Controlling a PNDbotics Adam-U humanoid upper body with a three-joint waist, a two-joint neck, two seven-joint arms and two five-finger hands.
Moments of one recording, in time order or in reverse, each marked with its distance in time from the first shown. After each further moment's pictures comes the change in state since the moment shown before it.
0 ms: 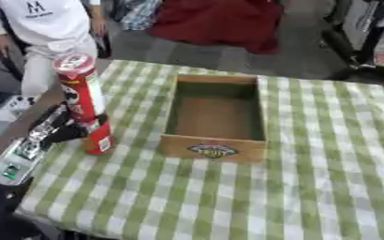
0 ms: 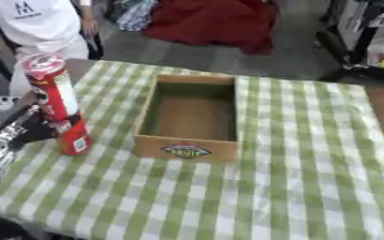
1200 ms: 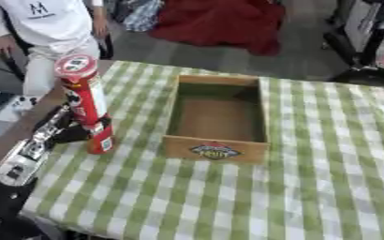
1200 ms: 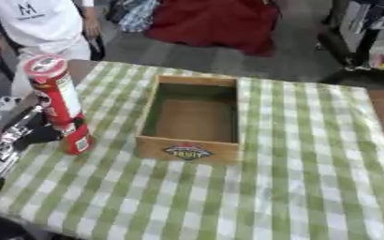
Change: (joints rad) left arm -0.008 -0.013 0.000 -0.001 0.020 0.038 0.035; right arm 0.000 0.002 0.000 0.000 -0.001 0.000 0.000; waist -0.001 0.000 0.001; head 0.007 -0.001
